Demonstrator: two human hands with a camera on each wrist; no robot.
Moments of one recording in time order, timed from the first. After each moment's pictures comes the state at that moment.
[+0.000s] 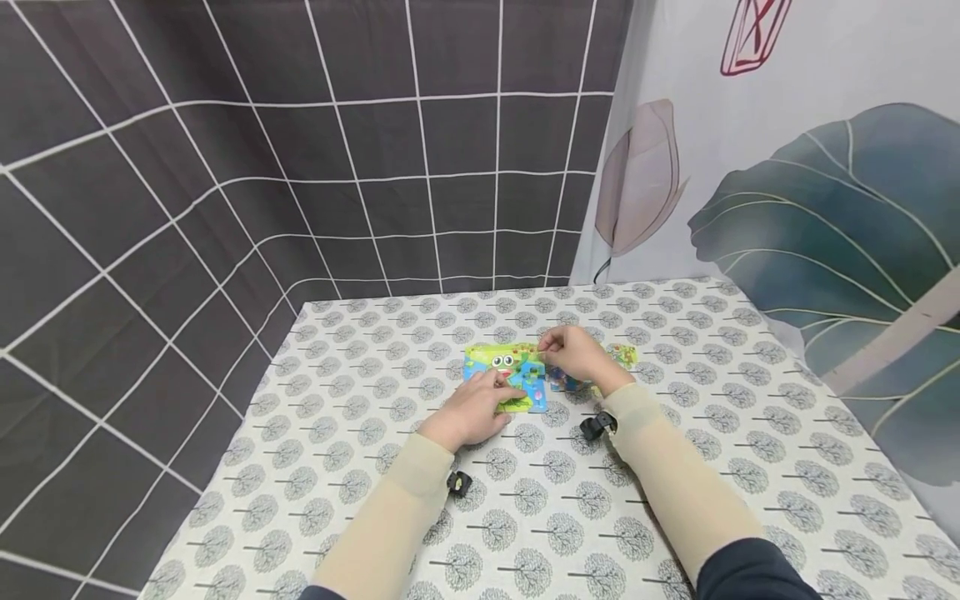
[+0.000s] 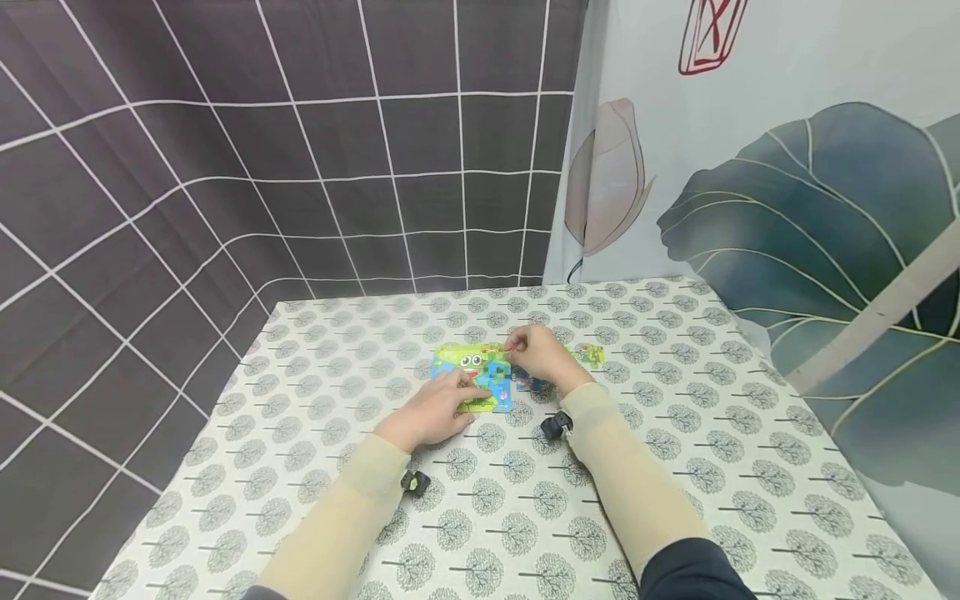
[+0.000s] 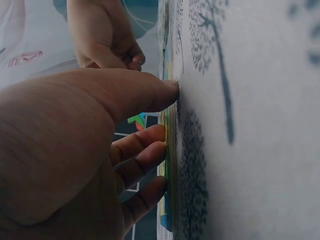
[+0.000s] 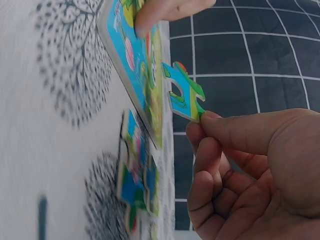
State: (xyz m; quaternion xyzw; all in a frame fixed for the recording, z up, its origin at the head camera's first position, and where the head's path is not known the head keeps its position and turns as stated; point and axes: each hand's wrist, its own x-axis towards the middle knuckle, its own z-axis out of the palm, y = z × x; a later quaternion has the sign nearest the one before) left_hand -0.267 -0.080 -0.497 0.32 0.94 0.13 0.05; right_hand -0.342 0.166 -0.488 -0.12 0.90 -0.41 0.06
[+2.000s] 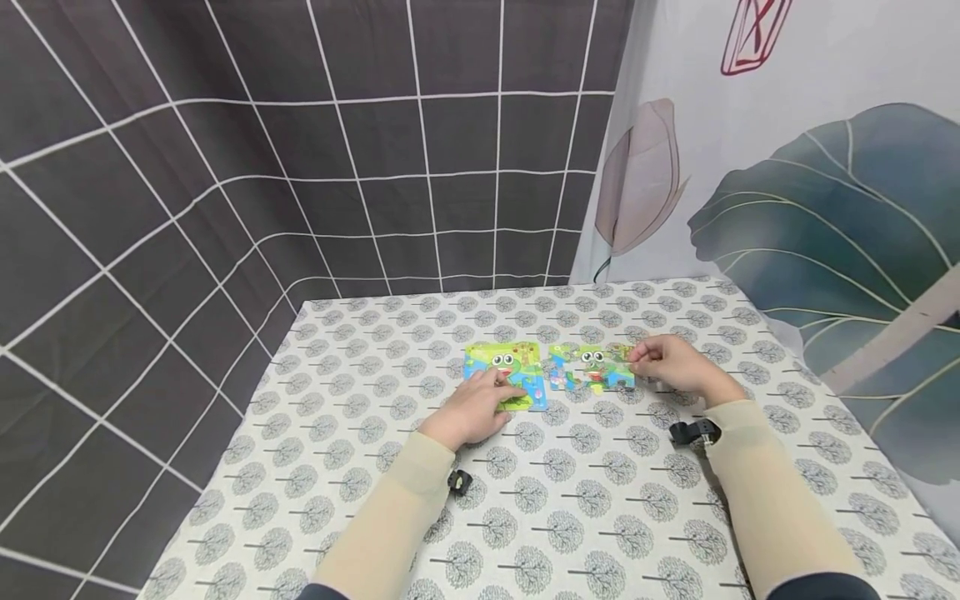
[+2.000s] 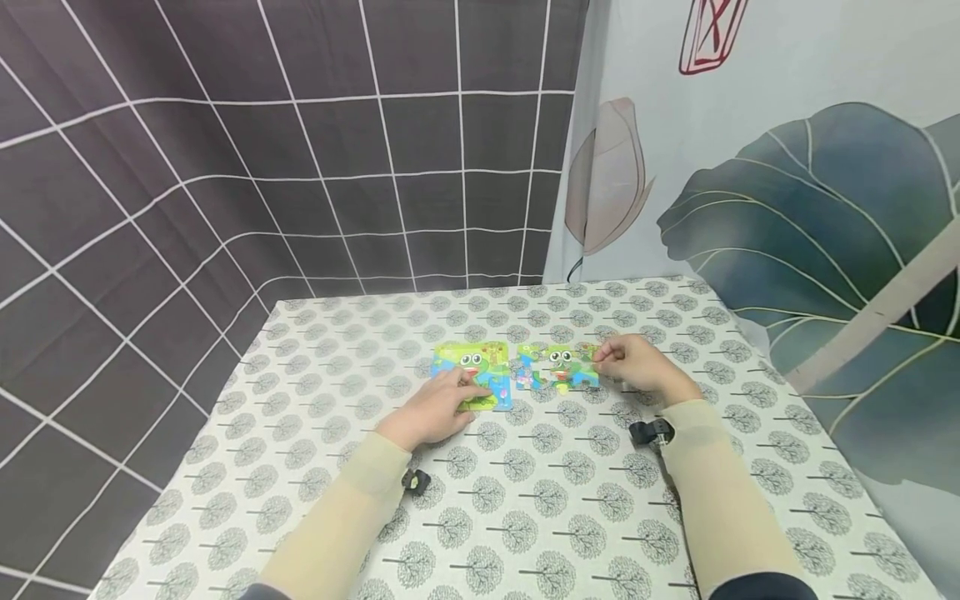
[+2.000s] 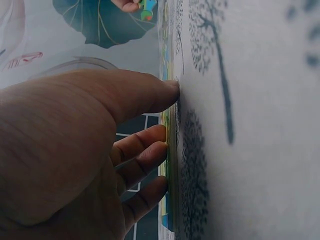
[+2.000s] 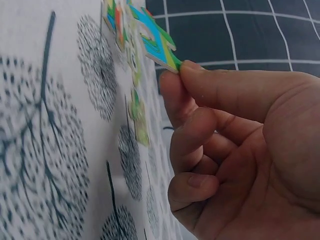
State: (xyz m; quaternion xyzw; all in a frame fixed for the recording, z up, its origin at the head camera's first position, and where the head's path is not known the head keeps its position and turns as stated) left_hand -0.266 -0.081 -0.498 0.32 0.94 0.12 0.05; right_hand -0.307 0.317 -0.484 -0.11 0.90 -0.42 0.10
